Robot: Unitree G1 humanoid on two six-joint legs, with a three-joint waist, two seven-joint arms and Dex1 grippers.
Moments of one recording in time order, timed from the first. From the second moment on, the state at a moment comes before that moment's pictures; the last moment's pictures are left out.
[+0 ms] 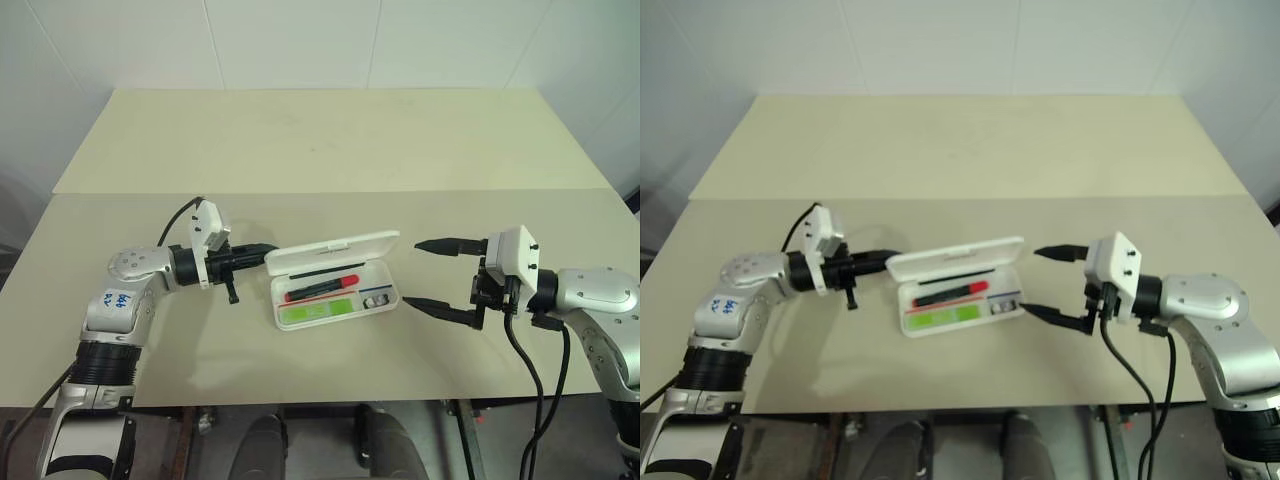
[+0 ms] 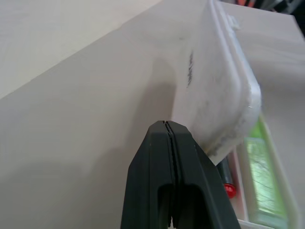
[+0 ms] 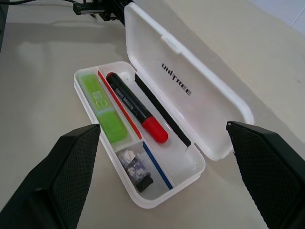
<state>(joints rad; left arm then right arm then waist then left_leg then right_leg) -0.50 0.61 0.03 0.09 -0.39 0.35 -1.07 -0.22 -0.81 -0.12 -0.35 0.49 0.29 1.08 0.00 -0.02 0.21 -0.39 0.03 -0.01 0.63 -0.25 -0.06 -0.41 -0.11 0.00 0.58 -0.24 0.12</state>
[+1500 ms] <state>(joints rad) -0.54 0.61 -0.21 -0.04 -0.27 0.51 -1.09 -0.17 -0.77 -0.12 -0.42 0.50 0.30 0.97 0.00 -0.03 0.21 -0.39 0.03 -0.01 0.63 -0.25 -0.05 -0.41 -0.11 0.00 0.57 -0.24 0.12</state>
